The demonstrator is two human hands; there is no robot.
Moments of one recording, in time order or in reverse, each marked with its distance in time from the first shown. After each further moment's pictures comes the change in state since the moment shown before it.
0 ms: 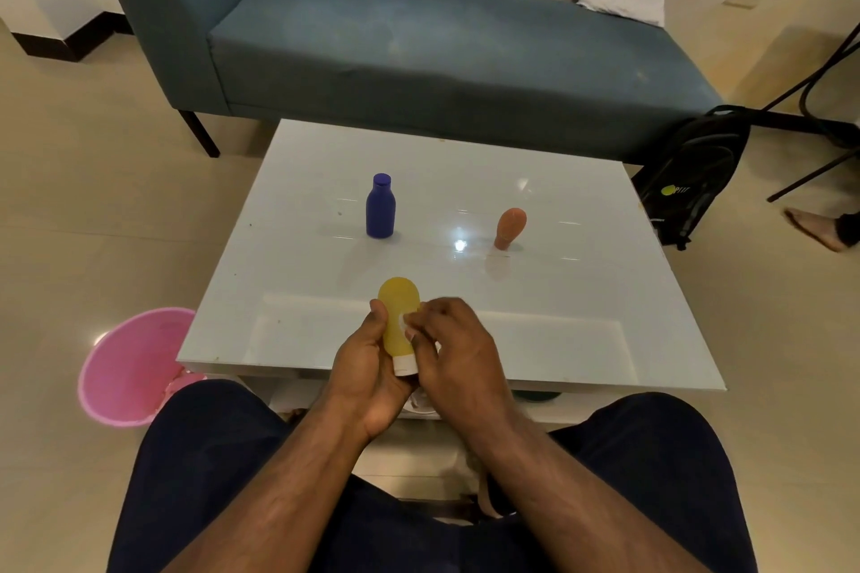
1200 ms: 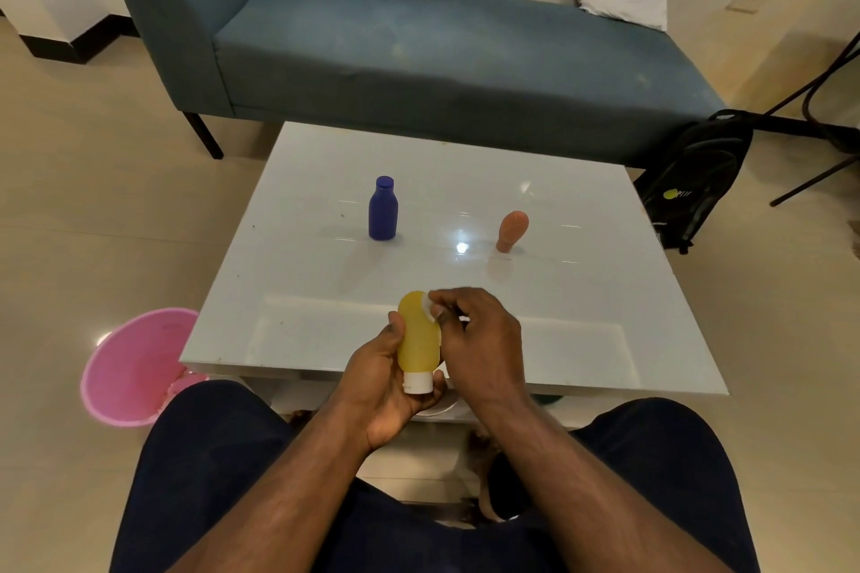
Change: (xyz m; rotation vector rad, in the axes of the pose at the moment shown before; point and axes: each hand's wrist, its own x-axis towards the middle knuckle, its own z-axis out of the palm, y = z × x) left_hand 0.006 -0.009 -0.006 0.120 -0.033 -0.072; right_hand 0.019 0.002 -0.011 0.172 0.083 0.260
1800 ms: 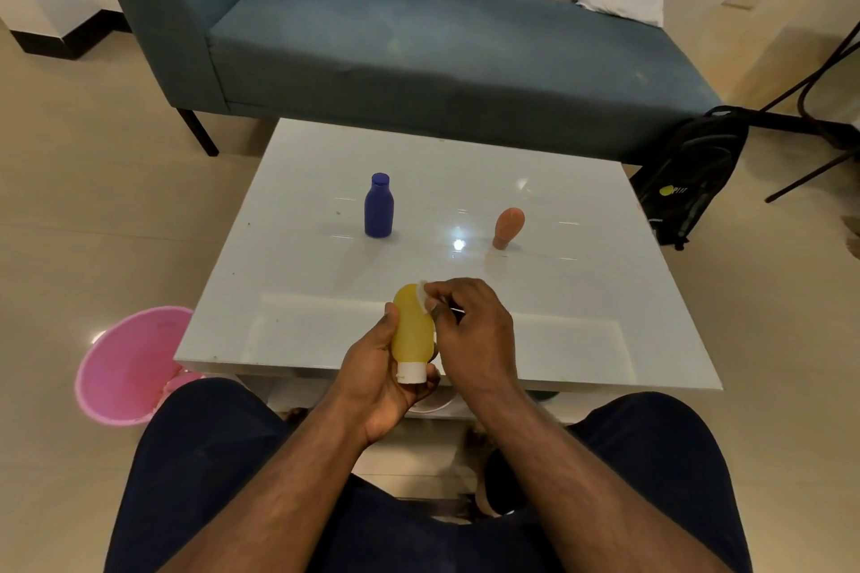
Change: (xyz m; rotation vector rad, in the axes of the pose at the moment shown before) left_hand 0.005 0.002 0.000 0.018 0.020 0.044; right_hand 0.004 0.007 0.002 -0.029 0.015 -0.033
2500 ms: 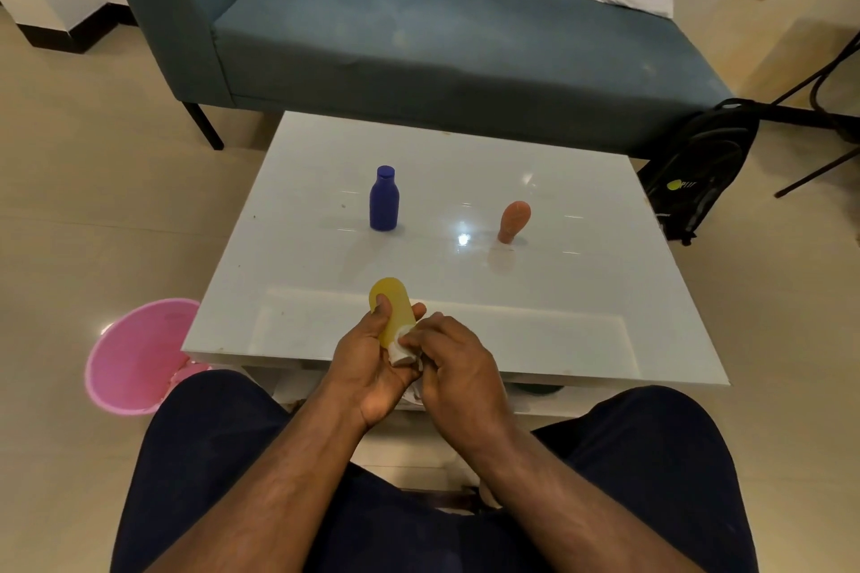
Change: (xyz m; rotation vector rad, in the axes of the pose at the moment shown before) left_hand 0.003 0.008 -0.006 -0.134 0.010 0.010; right_hand -0.044 0.001 0.006 -0.127 -0.206 -0.267
